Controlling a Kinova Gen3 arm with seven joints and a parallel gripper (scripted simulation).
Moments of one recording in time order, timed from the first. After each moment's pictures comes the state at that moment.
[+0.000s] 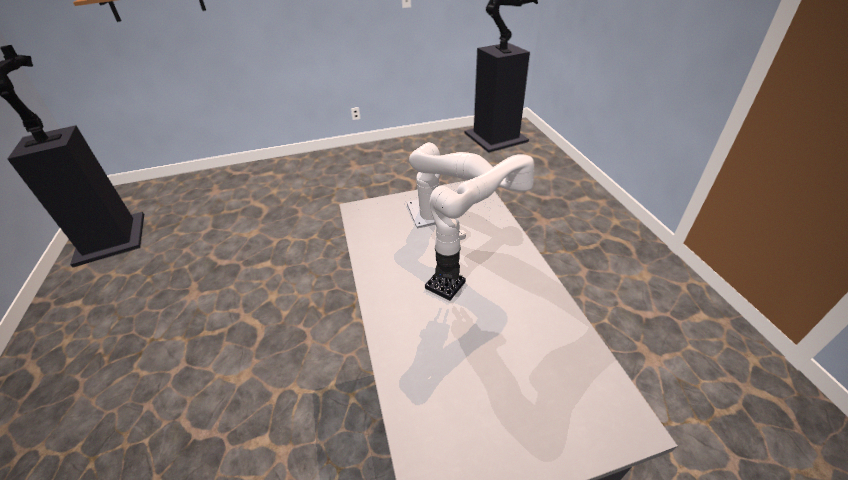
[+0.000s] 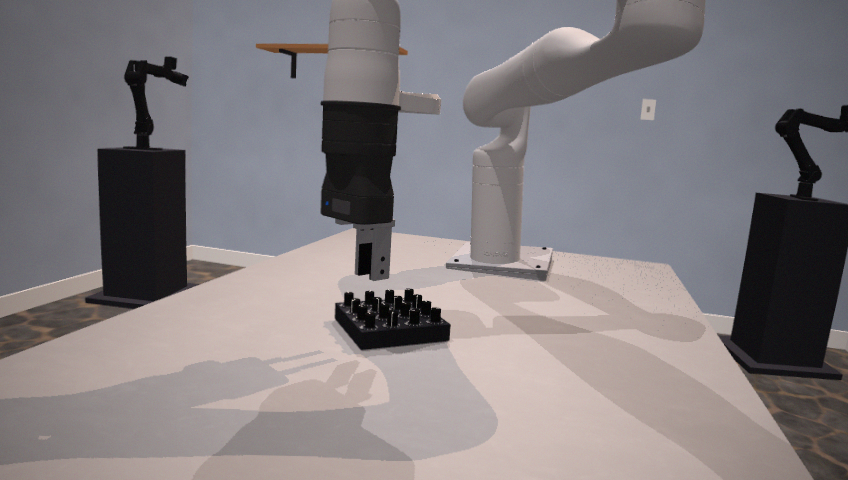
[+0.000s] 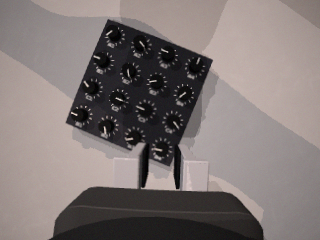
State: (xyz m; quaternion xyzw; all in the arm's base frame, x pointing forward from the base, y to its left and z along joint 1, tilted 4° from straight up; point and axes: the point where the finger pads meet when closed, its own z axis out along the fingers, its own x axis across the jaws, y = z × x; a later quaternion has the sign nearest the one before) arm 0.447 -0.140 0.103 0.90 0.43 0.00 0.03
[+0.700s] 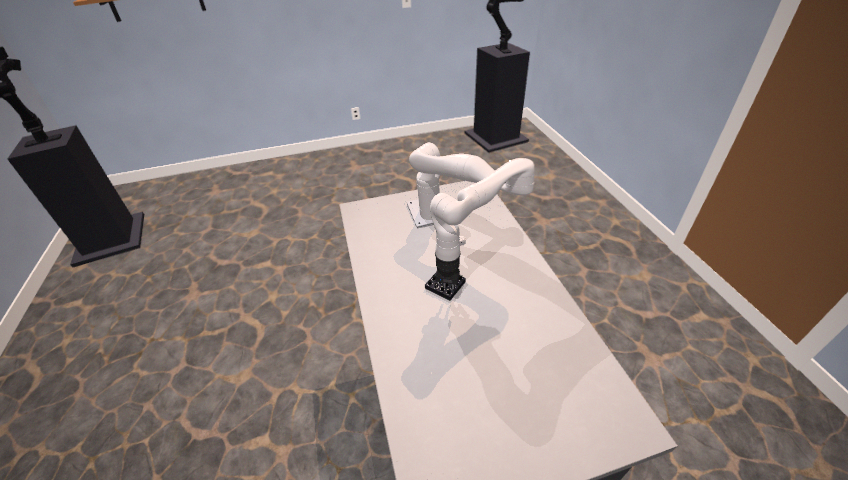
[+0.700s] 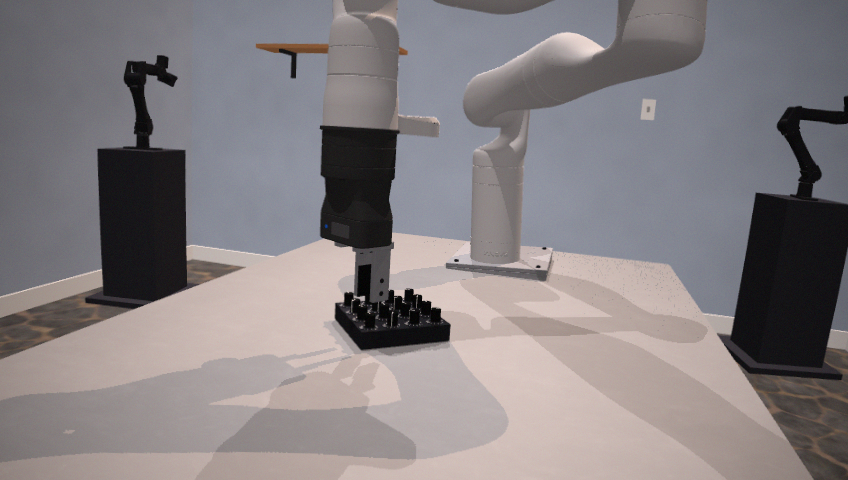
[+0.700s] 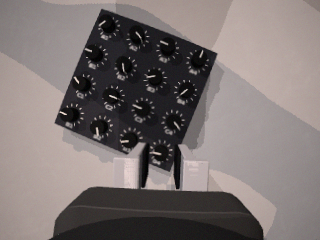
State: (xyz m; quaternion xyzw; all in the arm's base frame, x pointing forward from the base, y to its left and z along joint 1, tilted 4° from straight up) arm 0.449 -0.141 0.079 0.90 0.43 0.00 0.03
